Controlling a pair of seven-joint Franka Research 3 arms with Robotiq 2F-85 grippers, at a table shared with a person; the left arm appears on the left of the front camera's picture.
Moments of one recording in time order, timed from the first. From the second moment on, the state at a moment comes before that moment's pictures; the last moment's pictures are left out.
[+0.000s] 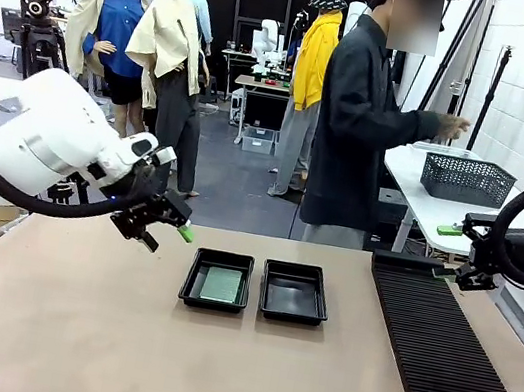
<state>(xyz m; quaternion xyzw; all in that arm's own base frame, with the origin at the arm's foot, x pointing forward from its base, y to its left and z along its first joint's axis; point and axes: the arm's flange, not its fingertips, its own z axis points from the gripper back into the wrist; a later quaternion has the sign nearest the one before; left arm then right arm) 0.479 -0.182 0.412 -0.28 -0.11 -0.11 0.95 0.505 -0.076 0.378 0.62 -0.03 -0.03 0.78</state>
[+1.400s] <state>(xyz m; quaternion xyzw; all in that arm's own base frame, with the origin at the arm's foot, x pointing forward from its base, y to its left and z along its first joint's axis) 0.516 -0.219 0.371 -0.19 -0.09 -0.09 0.97 0.326 -0.088 0.412 0.58 -0.05 -0.03 0.81</state>
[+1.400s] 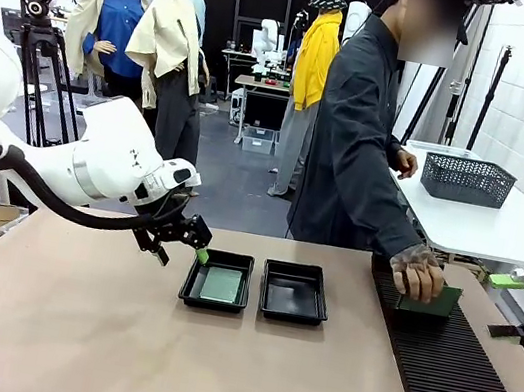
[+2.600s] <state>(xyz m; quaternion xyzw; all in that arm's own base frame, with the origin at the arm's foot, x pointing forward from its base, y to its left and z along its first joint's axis) 0.515 -0.227 0.372 -0.19 -0.09 -0.10 0.97 0.349 -0.083 0.411 0.58 -0.03 -0.02 0.81</state>
